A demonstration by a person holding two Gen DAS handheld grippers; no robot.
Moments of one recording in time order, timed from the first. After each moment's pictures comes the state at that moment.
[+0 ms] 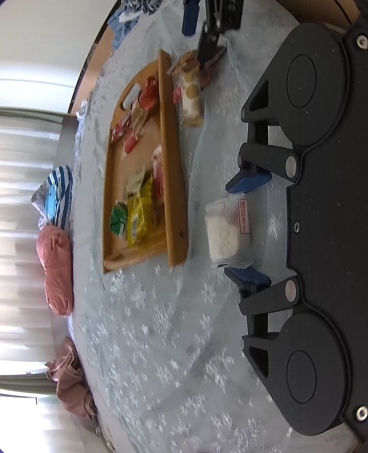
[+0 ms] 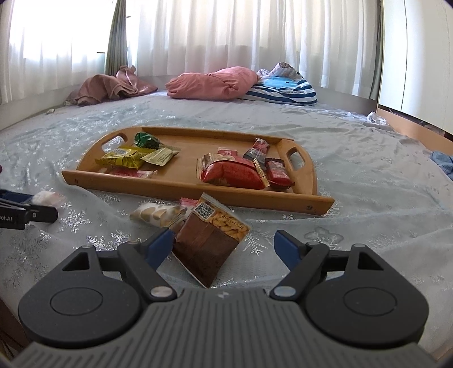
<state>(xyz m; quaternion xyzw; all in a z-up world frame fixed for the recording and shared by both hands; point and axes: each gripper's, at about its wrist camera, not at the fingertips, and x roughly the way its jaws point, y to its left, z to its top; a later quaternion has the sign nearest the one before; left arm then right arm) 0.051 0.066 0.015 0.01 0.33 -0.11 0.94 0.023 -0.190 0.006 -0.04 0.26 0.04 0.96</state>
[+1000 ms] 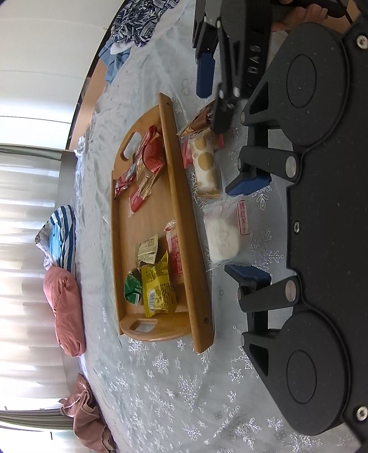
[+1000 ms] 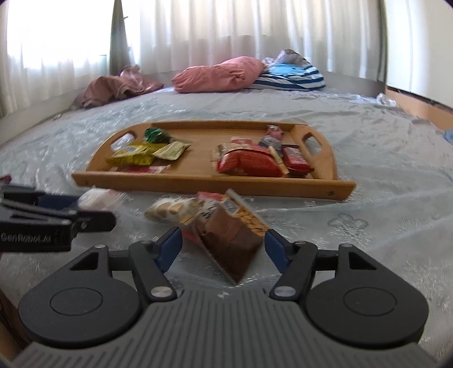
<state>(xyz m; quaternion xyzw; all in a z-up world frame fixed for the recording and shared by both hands) 0.055 0.000 0.024 0.03 0.31 -0.17 0.93 0.030 -0.191 0.000 0.01 0.28 0.06 0.96</state>
